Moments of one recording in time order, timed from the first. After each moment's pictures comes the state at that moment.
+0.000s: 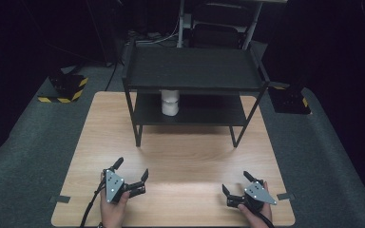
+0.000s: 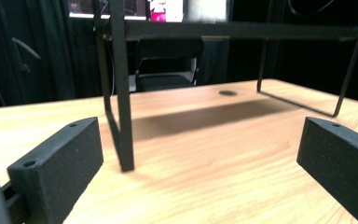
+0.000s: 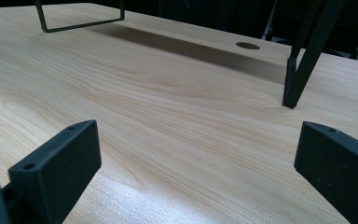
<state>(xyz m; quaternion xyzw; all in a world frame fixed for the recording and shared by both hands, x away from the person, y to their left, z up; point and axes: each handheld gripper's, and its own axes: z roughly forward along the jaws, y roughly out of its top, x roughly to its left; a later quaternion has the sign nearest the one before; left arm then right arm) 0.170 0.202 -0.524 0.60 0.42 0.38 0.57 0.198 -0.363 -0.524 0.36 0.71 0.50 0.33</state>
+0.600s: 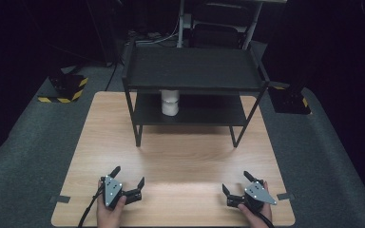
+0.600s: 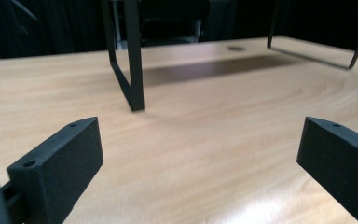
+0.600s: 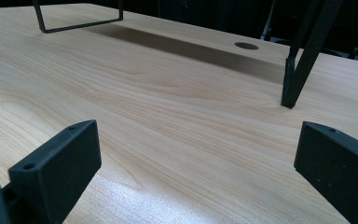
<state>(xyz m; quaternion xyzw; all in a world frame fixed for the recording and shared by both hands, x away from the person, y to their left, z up) 0.163 0.210 -0.530 0.64 0.45 0.35 0.51 0.198 -0.362 -0.524 0.36 0.71 0.50 0.33</state>
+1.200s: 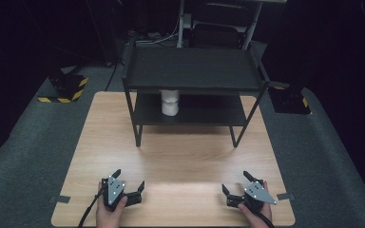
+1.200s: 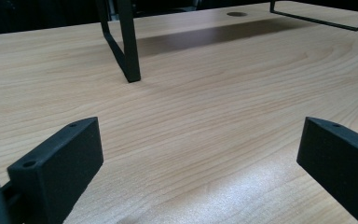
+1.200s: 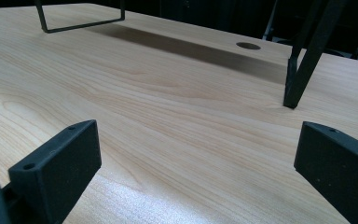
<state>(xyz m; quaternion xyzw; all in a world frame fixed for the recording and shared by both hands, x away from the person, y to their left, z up) 0.168 0.211 -0.522 0.68 0.45 0.33 0.48 0.199 -0.363 -0.524 0.36 0.71 0.51 0.33</state>
